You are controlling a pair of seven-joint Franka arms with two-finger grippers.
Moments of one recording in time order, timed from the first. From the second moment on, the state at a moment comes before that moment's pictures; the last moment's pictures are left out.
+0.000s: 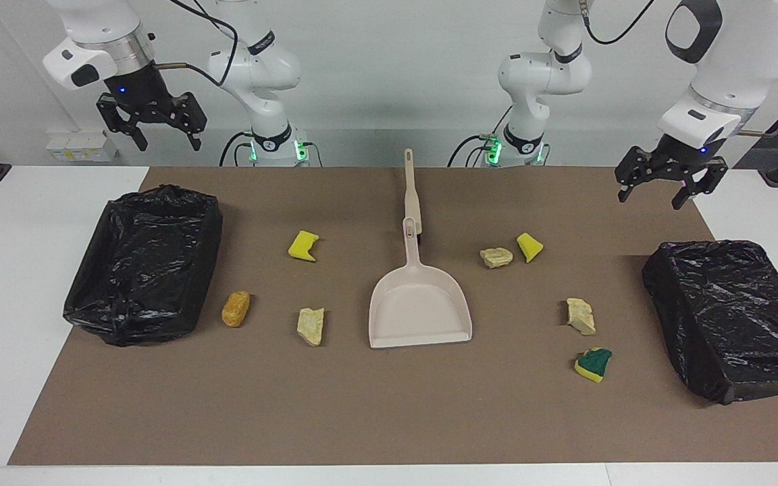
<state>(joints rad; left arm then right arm) -0.11 0.01 0.07 -1.59 -0.02 1.68 0.20 -0.01 -0.11 -0.03 -1.59 -0.01 1.46 -0.04</state>
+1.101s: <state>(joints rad) -0.21 -0.03 0.03 -1.65 -0.02 1.68 0.07 -0.01 -0.12 -0.03 -1.60 -0.01 1.47 -0.04</state>
